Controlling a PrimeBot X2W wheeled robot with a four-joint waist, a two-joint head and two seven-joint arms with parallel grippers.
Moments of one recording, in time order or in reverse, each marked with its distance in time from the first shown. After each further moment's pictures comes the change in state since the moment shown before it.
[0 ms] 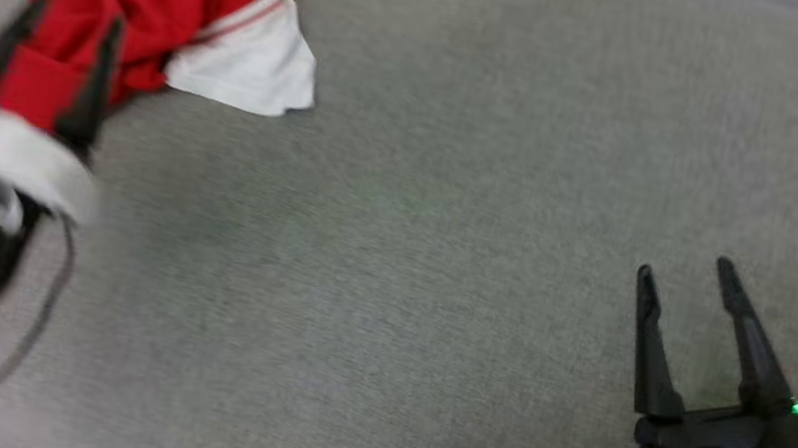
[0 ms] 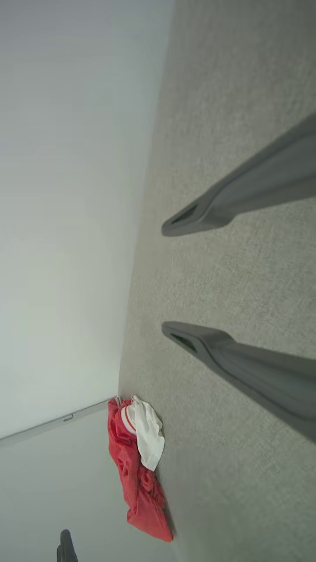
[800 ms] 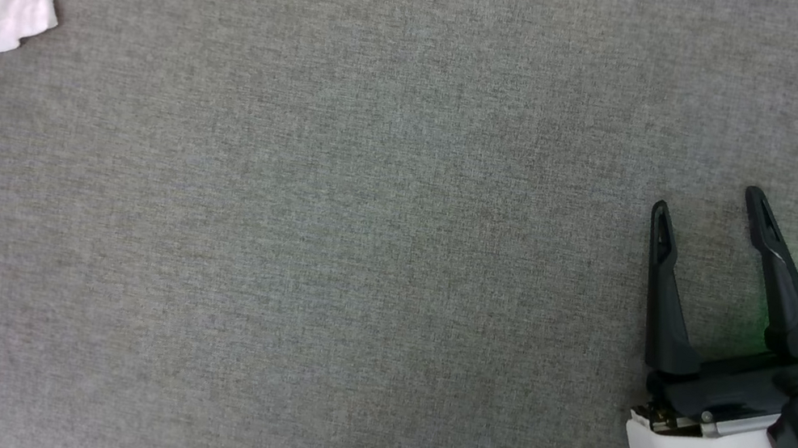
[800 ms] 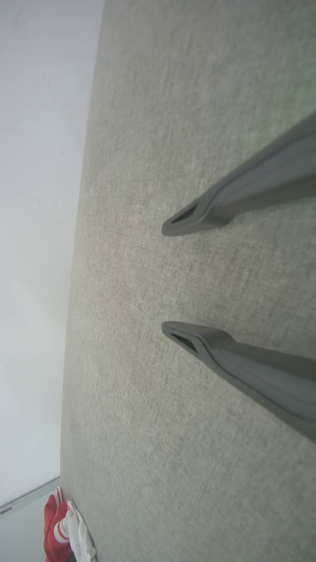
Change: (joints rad) left arm -0.551 0.593 -0.470 0.294 -0.743 0.000 0.844; right arm -0.090 0.004 -0.005 -0.095 -0.087 0.001 -0.009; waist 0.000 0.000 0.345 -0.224
